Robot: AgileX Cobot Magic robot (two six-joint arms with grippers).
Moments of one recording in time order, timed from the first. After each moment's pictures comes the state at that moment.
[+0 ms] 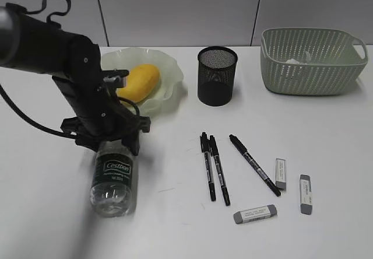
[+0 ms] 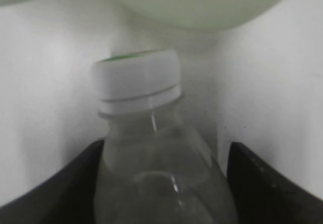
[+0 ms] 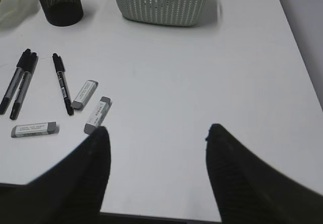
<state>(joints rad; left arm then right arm) -0.51 2.01 -1.21 -0.06 0.66 -0.40 0.16 -0.01 -0.51 -0.04 1.04 0.02</state>
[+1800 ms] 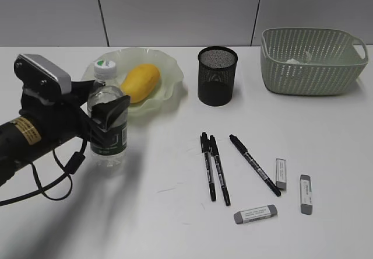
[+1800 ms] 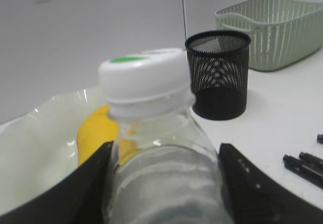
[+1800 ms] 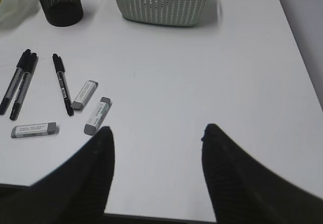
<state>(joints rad) -0.39 1.84 -0.46 0.26 -1.16 0.03 0.16 -0.01 -0.51 -0.04 1.04 0.02</state>
